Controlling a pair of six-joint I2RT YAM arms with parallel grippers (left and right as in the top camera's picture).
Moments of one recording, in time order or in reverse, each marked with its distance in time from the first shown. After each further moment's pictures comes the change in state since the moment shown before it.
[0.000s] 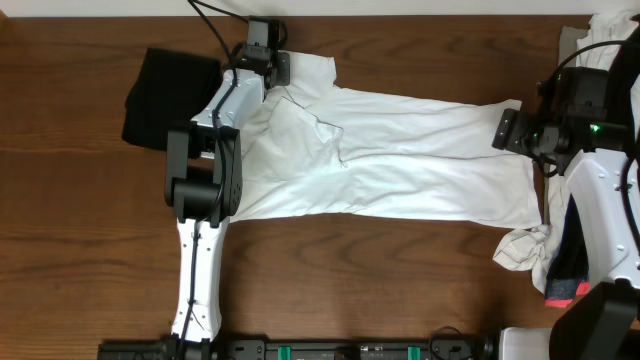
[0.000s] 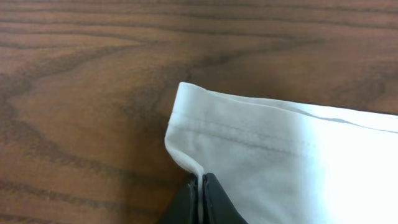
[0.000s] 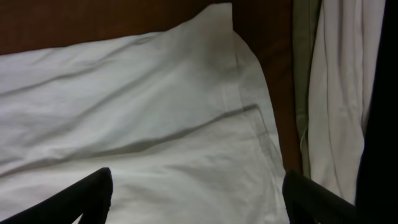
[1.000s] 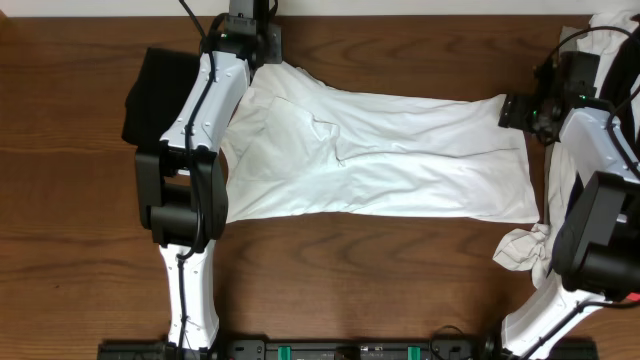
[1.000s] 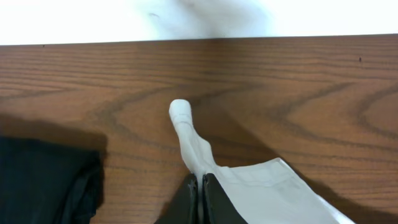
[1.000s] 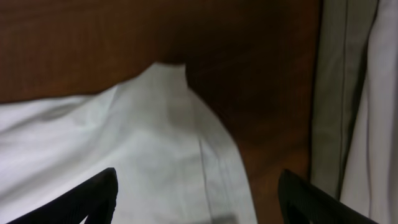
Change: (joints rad) left arm 0.000 -0.257 -0.007 -0.198 0.010 0.000; right arm -0.089 0.422 0.161 0.268 -0.074 -0.140
